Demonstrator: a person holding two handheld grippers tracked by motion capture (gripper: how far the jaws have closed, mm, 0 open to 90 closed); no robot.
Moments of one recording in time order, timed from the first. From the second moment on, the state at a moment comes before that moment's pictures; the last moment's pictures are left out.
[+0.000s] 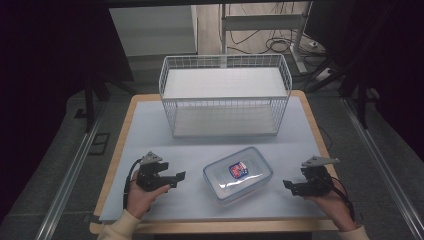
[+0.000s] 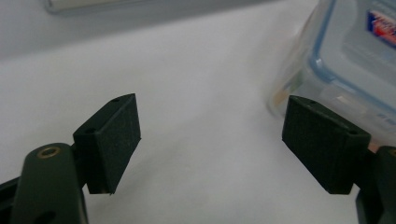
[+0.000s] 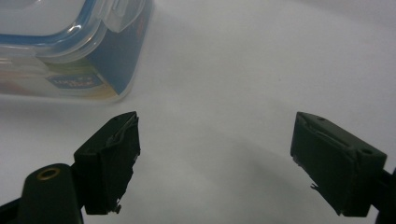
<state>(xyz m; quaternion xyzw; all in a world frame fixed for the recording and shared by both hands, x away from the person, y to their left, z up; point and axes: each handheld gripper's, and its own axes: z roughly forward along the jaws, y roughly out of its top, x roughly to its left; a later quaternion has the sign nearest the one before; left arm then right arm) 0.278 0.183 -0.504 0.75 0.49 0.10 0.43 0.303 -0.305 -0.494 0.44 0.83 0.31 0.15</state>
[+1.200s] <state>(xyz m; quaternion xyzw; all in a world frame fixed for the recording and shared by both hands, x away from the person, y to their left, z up) 0.241 0.105 -0.464 0.82 0.35 0.03 0.46 0.303 -0.306 -0.491 0.44 0.83 0.32 0.15</state>
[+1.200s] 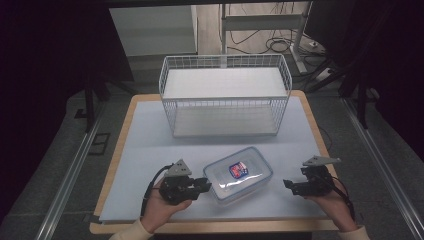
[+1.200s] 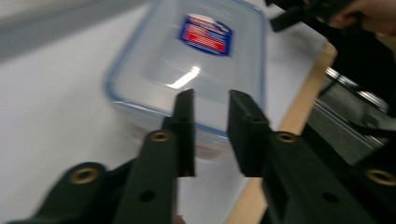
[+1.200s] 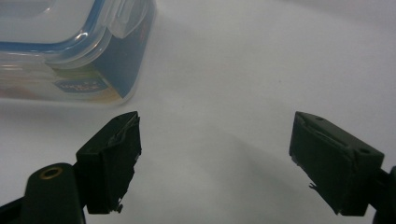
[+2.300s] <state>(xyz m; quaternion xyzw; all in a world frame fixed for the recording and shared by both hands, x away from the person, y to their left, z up) 0.226 0.040 -0.505 0.88 0.29 0.00 0.37 0.303 -0.304 -0.495 0.44 0.83 0.31 0.15</state>
